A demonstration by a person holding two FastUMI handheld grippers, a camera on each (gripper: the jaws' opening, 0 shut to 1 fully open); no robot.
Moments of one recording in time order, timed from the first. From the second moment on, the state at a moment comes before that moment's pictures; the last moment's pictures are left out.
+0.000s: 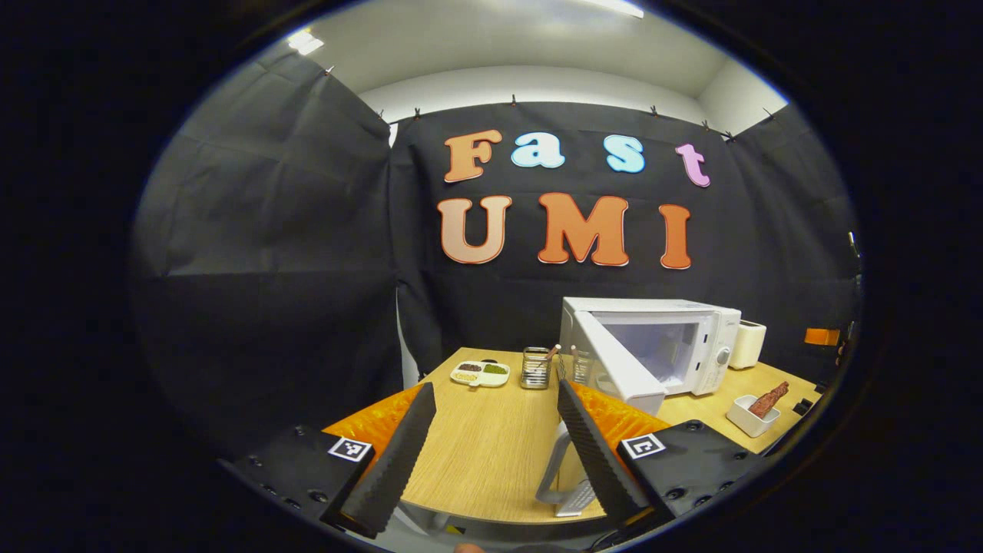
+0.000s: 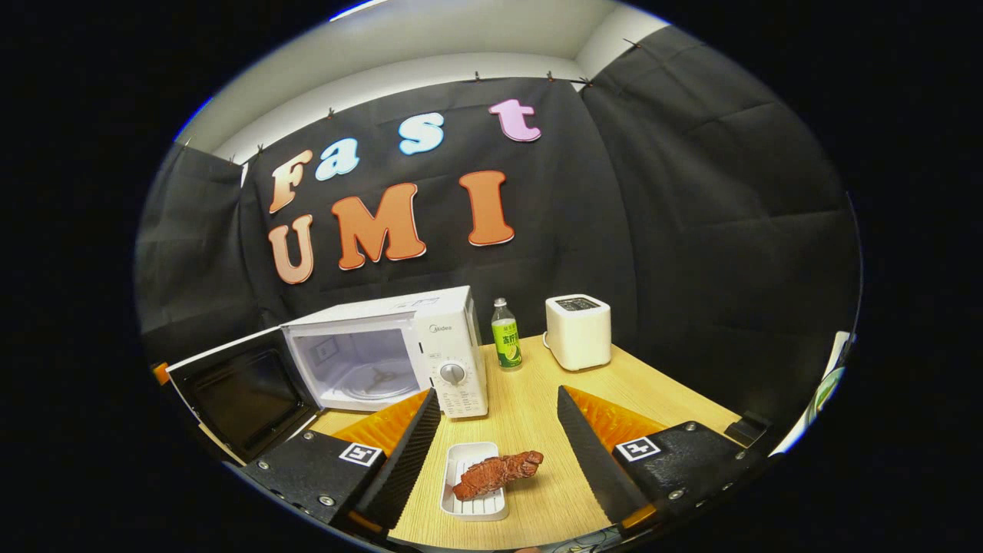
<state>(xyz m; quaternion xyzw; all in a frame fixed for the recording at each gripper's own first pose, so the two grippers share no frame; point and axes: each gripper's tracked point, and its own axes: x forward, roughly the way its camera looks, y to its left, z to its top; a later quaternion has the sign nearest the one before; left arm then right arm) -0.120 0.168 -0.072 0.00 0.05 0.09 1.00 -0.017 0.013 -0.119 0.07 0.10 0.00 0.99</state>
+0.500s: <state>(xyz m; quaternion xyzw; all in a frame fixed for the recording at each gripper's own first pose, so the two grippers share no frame) -0.092 0.202 -0.082 -0.02 0.06 0.12 0.99 0.004 -0.020 -0.189 0.29 0.15 -0.04 0.94</state>
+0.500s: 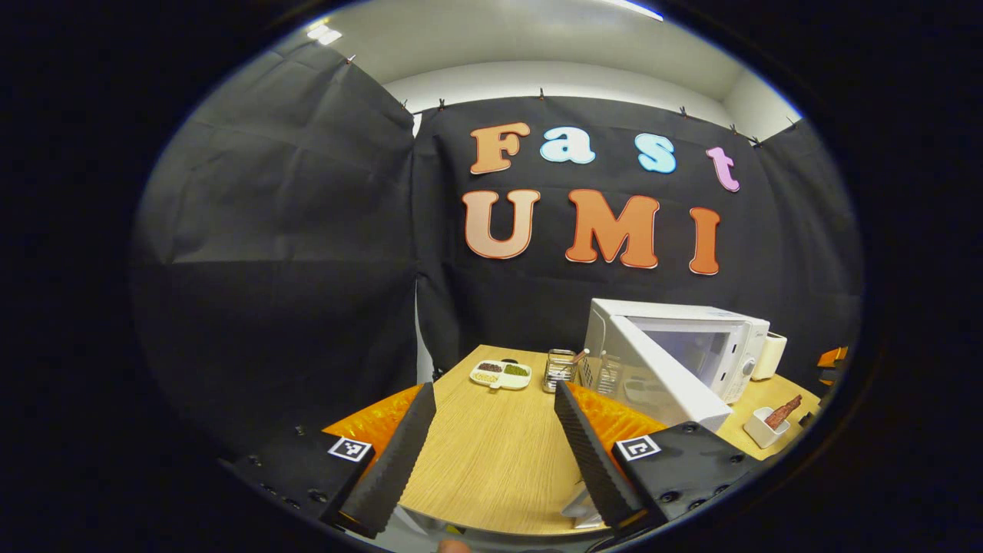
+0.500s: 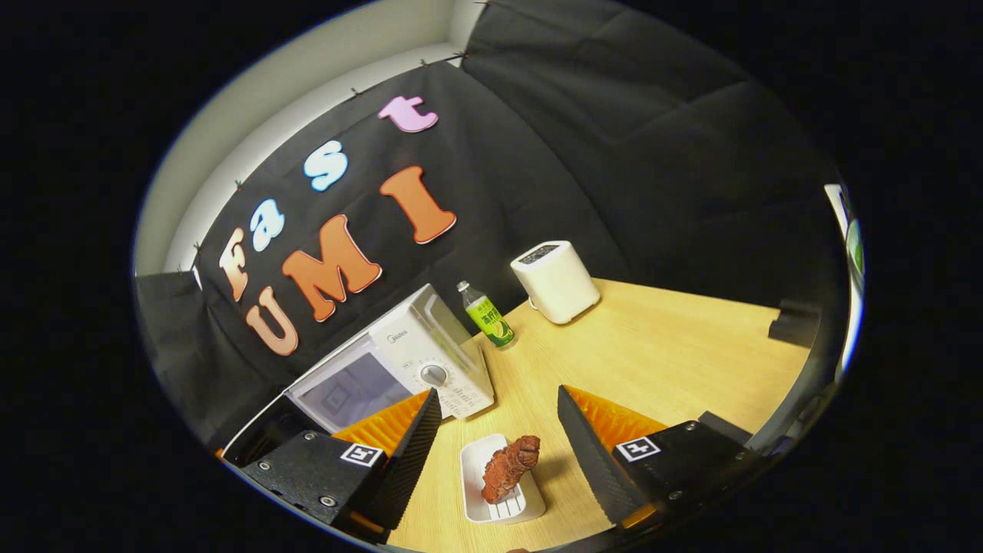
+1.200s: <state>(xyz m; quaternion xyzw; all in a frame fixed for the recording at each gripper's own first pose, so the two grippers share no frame) -0.074 0.219 -0.105 -0.02 0.08 0.14 0.99 0.022 0.009 -0.265 0.36 0.20 -0.03 0.91</state>
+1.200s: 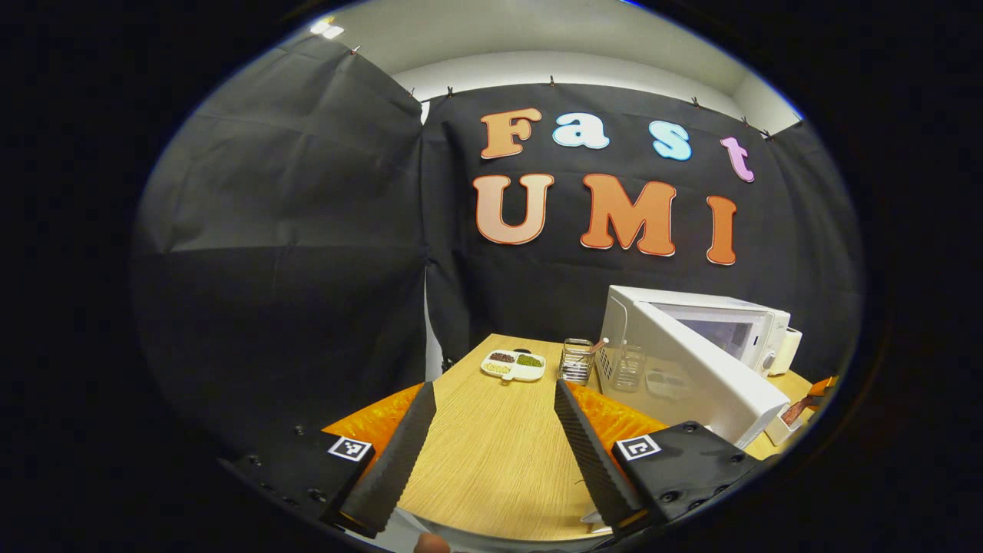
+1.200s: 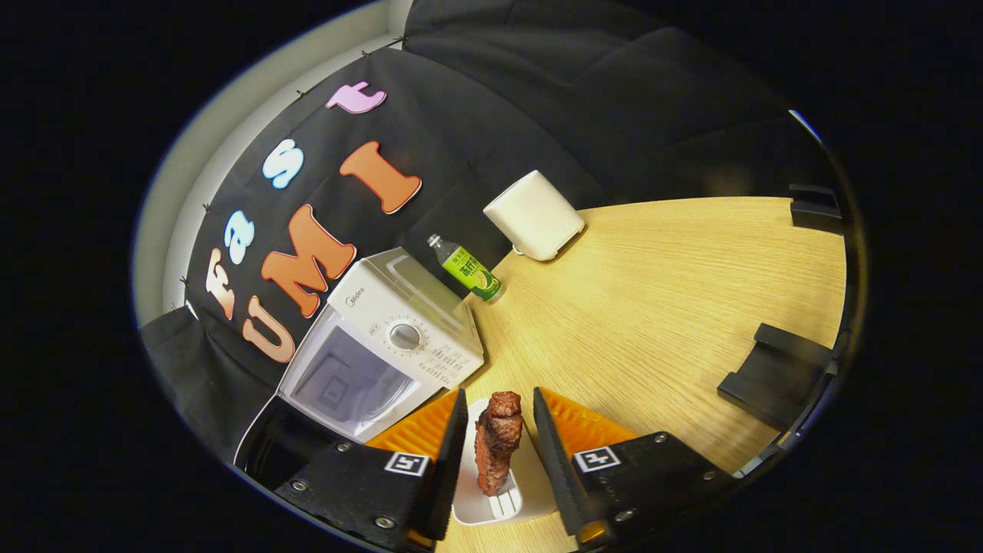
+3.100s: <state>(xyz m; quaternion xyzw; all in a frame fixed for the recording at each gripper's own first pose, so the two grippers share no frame) -0.051 0.232 -0.121 -0.05 0.07 0.08 0.99 0.179 0.282 -0.172 0.38 0.10 0.03 0.92</state>
